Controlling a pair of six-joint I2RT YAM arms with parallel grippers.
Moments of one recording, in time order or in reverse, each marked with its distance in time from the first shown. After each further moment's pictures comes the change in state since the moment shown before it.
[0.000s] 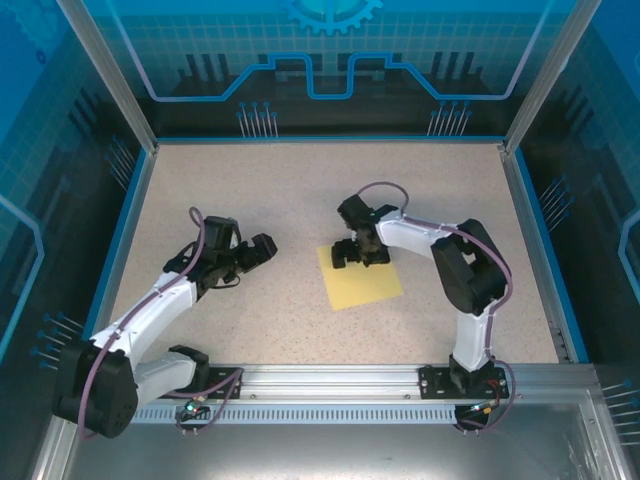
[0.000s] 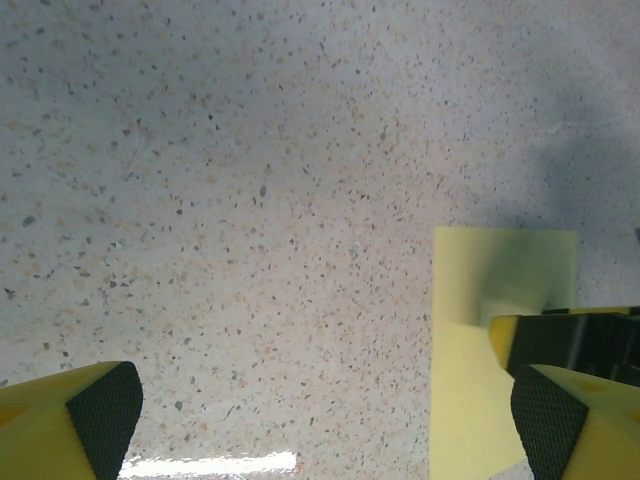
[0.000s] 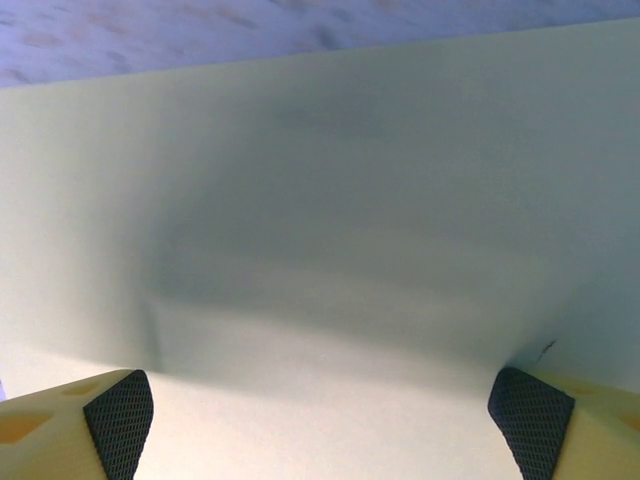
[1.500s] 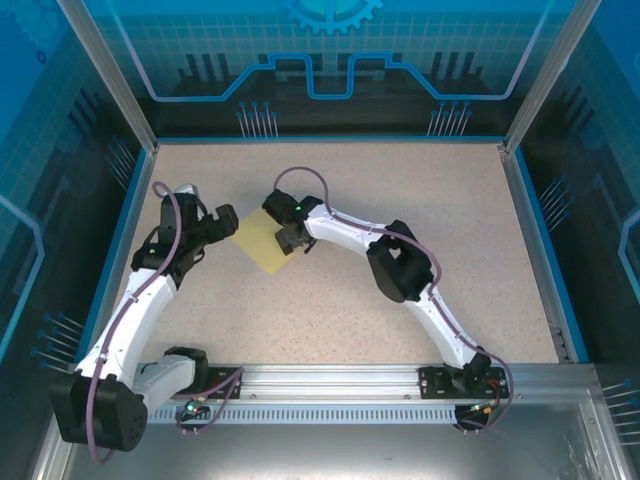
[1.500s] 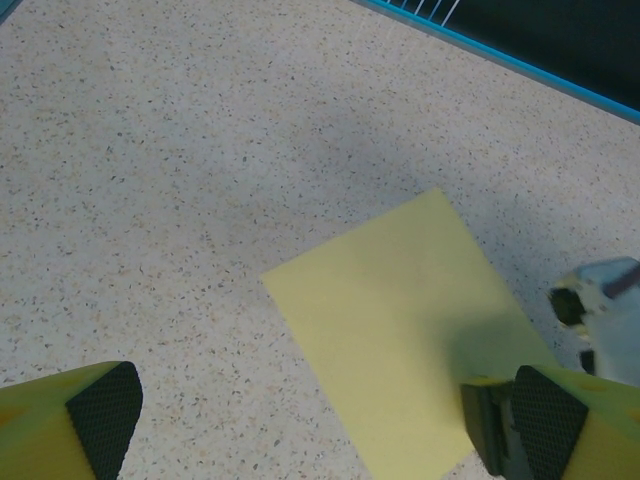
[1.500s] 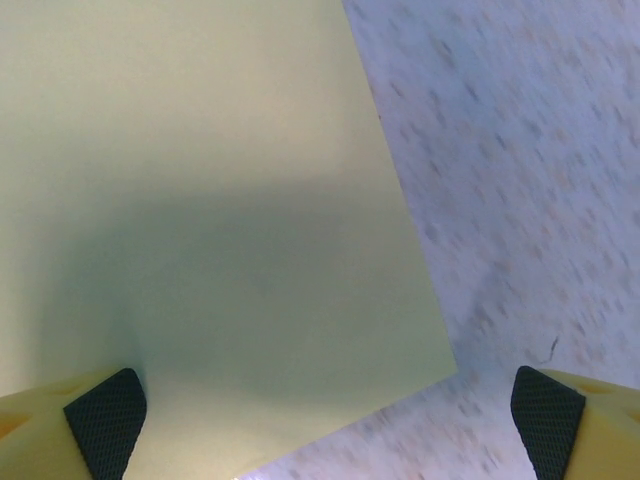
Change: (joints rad) left arm 0.195 -0.086 0.201 -0.100 -0.277 0.351; right arm 0.239 0.489 0.754 -0.195 0.396 -0.168
